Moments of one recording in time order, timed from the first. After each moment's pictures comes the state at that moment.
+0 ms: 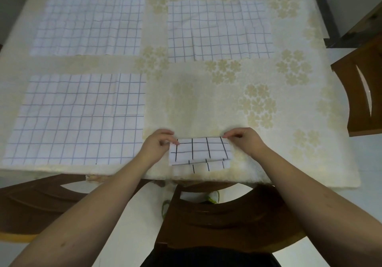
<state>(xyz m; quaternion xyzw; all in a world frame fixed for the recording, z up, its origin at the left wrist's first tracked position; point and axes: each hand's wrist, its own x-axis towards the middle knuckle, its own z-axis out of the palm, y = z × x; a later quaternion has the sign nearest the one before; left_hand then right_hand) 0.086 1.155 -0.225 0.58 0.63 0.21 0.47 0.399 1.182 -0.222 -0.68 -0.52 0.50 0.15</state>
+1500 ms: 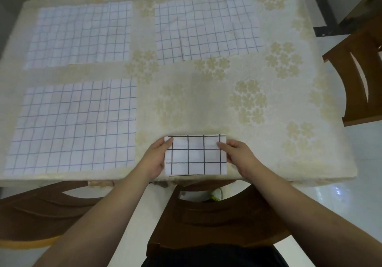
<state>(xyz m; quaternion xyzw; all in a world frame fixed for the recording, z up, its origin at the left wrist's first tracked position) 0.134 1.140 -0.208 0.21 0.62 0.31 0.69 0.390 1.129 -0.209 -0.65 -0.27 0.66 0.27</state>
